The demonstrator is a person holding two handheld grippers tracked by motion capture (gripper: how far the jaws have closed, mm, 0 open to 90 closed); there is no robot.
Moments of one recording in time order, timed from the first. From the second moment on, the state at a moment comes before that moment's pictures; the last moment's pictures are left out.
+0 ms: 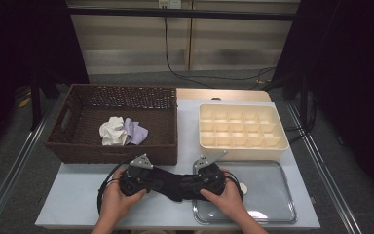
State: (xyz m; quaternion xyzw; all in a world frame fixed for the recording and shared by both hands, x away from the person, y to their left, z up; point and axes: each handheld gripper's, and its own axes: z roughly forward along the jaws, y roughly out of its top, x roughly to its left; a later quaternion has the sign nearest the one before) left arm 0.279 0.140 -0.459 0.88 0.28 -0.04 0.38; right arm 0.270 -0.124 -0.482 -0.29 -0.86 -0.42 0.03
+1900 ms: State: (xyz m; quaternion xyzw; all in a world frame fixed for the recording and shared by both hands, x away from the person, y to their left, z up) left arm 0.282 0.153 -0.457 0.88 0.33 0.02 0.34; right arm 0.262 -0.191 -0.469 -0.35 -0.84 -0.40 -0.09
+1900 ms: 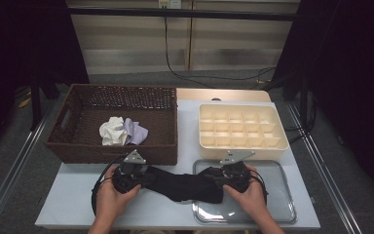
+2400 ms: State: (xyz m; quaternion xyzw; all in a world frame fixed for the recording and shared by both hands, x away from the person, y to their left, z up) left arm 0.281 0.150 -0.463 0.88 0.34 0.04 0.34; right arm 0.233 -0.222 -0.466 -0.37 -0.83 -0.42 -0.08
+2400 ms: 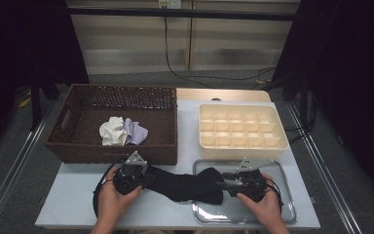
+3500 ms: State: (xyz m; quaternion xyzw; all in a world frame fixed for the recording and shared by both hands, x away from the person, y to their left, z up) left arm 0.278 0.153 -0.462 0.87 0.35 0.07 0.35; right arm 0.230 -0.227 -0.475 -0.38 -0.83 -0.41 -0.05
